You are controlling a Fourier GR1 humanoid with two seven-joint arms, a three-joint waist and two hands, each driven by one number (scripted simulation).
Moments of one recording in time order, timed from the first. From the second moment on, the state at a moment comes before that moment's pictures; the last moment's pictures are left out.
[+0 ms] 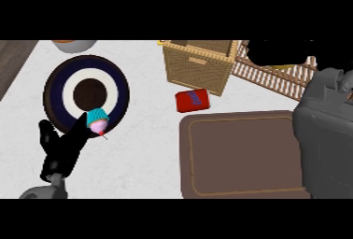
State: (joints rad) left arm -0.04 0.18 0.07 -1.35 0.12 0.00 0.28; right arm -0.89 -0.15 0.00 -1.75 1.01 0.23 1.04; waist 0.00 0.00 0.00
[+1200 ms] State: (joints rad) left arm -0.06 0.17 0.08 -1.35 0.11 -0.01 0.30; right arm -1.18 -0.53 -0.31 -1.11 0.87 0.25 0.72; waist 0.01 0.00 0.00
